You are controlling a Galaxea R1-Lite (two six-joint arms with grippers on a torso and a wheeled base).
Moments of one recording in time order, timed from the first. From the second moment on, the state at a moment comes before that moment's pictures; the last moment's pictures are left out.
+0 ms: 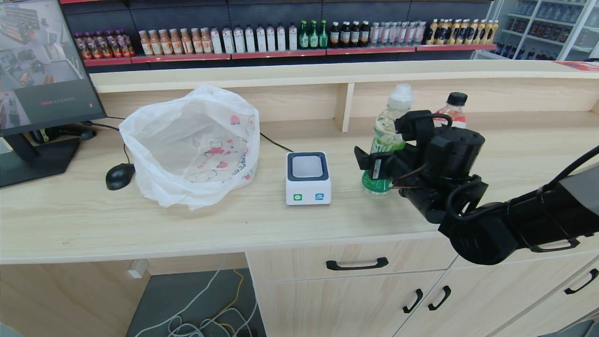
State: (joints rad) left arm 0.00 0.00 0.00 0.00 0.00 0.00; right arm 0.48 1.99 -1.02 -1.03 -0.34 -0.06
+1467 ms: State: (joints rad) left arm 0.00 0.00 0.00 0.00 0.00 0.00; right arm 0.43 2.00 -1.05 -1.06 -0.30 -0.09
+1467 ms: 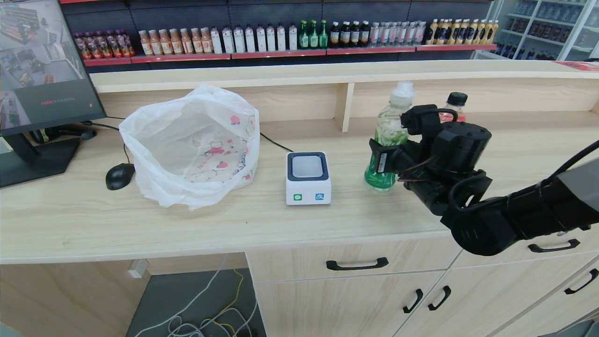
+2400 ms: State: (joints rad) left arm 0.00 0.00 0.00 0.00 0.00 0.00; right arm 0.44 1.88 -1.00 -1.06 -0.31 -0.09
